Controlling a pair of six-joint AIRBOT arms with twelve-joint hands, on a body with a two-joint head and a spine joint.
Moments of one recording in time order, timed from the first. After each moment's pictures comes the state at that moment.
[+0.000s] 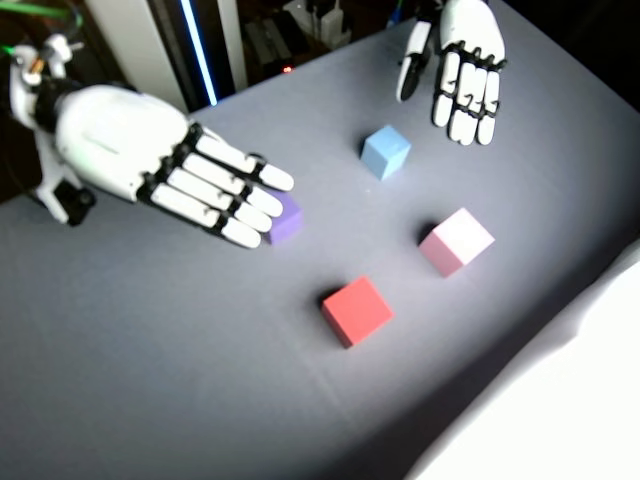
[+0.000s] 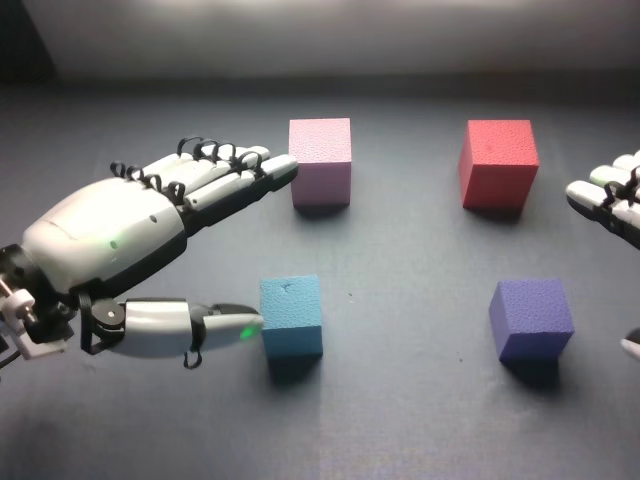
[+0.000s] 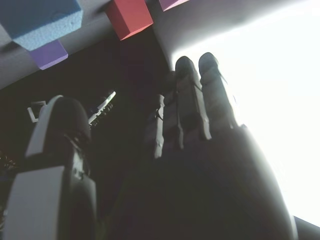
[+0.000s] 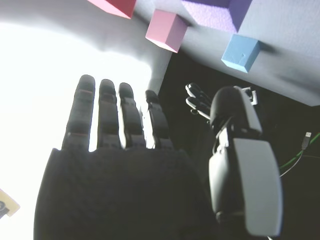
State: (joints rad) left arm 0.86 -1.01 1.12 0.05 -1.02 0.63; right arm -1.06 -0.76 0.78 0.28 1.05 -1.21
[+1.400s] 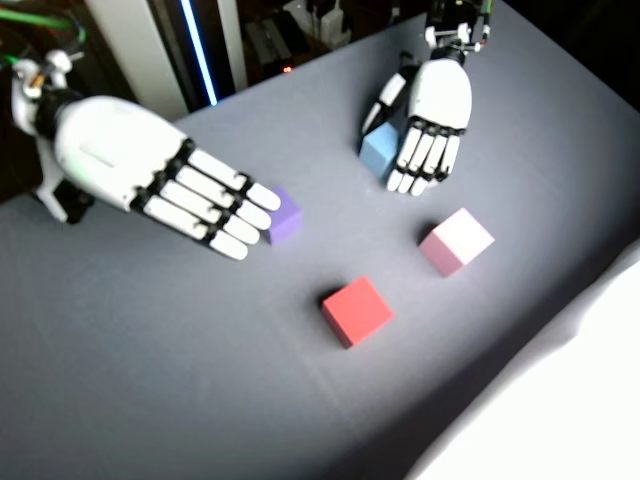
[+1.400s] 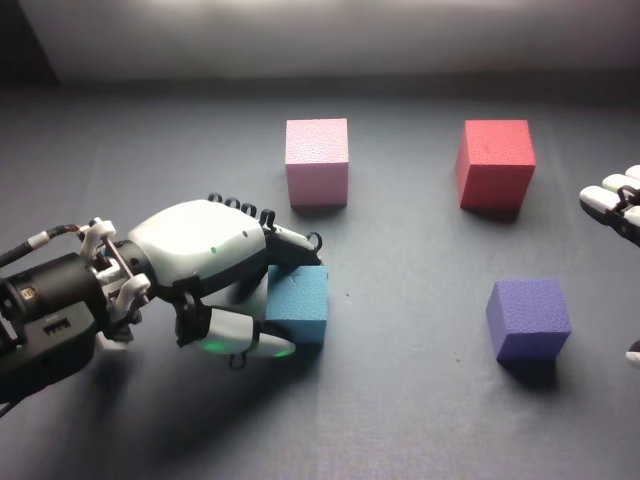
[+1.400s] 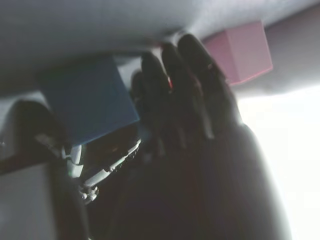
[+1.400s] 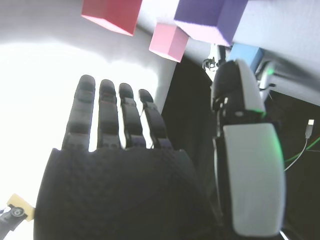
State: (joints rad) left arm 0.72 -1.20 1.30 0.22 -0.68 0.51; right arm -1.09 -0.78 0.78 0.33 1.09 -1.19
